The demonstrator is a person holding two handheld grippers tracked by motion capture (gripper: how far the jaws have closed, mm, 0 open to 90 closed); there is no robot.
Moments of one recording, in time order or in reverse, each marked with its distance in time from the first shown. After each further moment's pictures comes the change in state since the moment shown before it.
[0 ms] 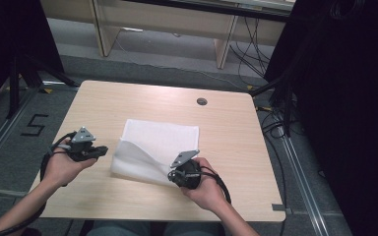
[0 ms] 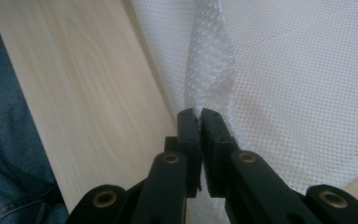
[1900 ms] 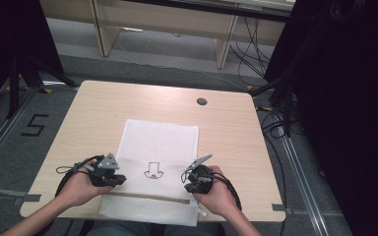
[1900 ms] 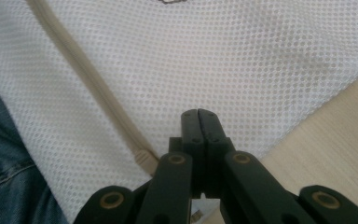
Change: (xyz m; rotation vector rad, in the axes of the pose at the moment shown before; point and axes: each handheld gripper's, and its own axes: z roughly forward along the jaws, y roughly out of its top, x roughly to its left) left arm -0.066 -0.023 0.023 0.212 -0.214 0.215; right arm -0.017 -0.040 0.001 0.163 0.032 0.211
